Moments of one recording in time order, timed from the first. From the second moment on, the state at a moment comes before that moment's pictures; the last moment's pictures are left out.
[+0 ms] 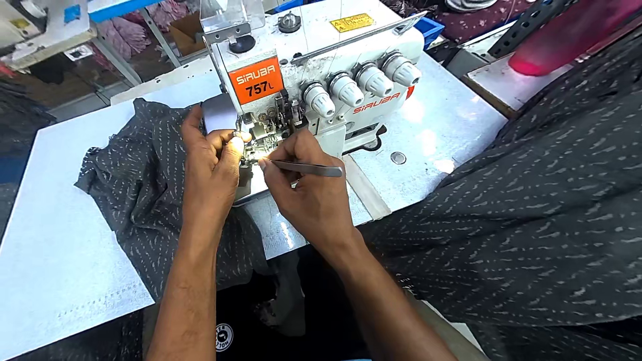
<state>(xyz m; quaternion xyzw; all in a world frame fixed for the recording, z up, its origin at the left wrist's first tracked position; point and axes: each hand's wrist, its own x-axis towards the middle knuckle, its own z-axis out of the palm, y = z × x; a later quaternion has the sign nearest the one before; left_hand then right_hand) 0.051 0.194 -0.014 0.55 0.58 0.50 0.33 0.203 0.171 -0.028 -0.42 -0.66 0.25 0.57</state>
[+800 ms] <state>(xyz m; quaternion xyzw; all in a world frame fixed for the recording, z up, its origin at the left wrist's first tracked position) 0.052 0.194 -0.013 0.55 0.59 0.50 0.33 0.216 0.180 -0.027 -0.41 -0.64 0.30 0.57</state>
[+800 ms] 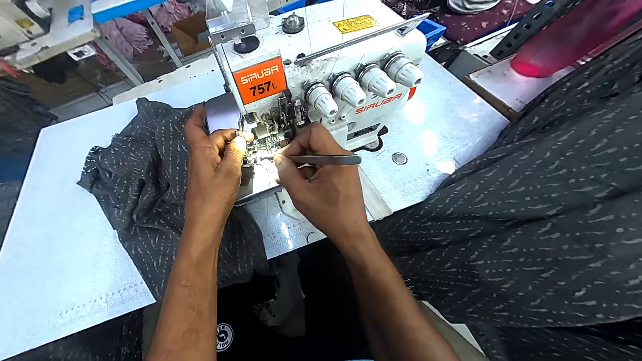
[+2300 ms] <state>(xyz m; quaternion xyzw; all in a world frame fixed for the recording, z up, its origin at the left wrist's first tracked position) 0.052 0.195 -0.014 0.54 0.58 0.51 0.33 0.217 0.182 -0.029 -0.42 -0.64 0.32 0.56</state>
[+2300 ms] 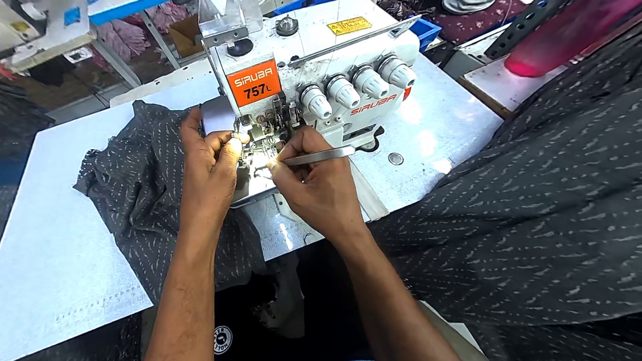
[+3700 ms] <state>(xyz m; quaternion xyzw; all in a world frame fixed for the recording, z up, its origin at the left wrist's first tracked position) 0.052 0.194 -0.013 0.55 0.58 0.50 0.34 0.209 0.177 -0.033 -0.38 -0.58 0.34 0.63</state>
